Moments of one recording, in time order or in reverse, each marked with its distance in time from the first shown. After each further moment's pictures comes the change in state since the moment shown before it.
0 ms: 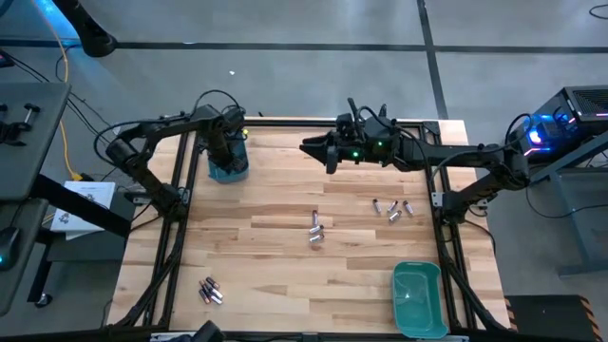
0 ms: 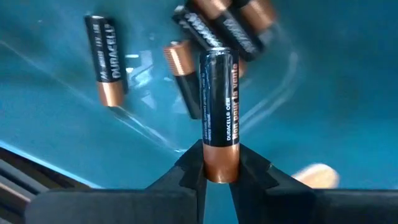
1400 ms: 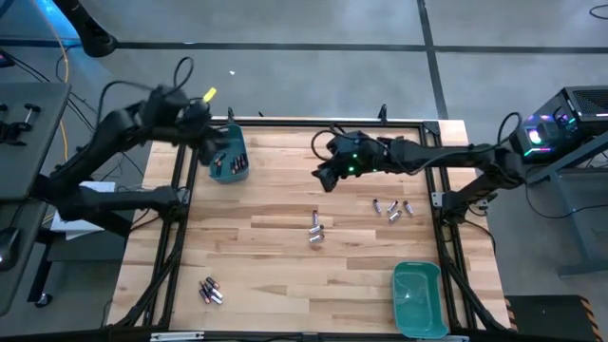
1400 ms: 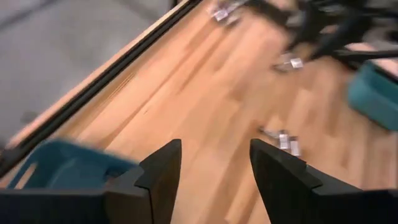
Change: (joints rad) left arm -0.283 -0.672 0.326 0.023 0.069 0.059; right arm 0.009 0.059 0.001 -0.487 0.006 -0.029
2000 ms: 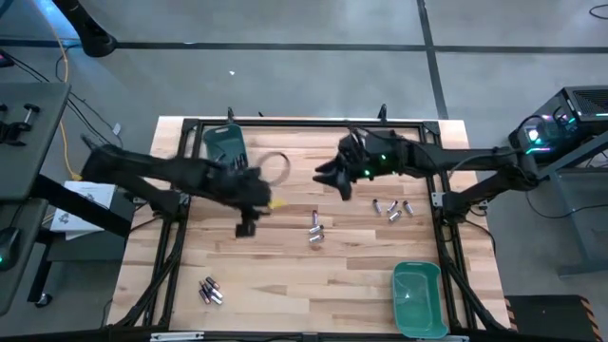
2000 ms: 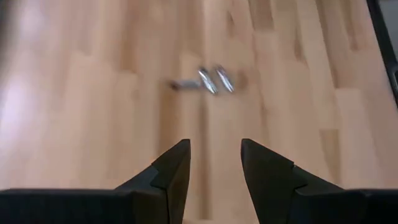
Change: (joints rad) left arm -0.773 0.417 -0.001 0.158 -0.278 -0.011; right arm 0.090 -0.145 0.000 0.132 -0.086 -0.102
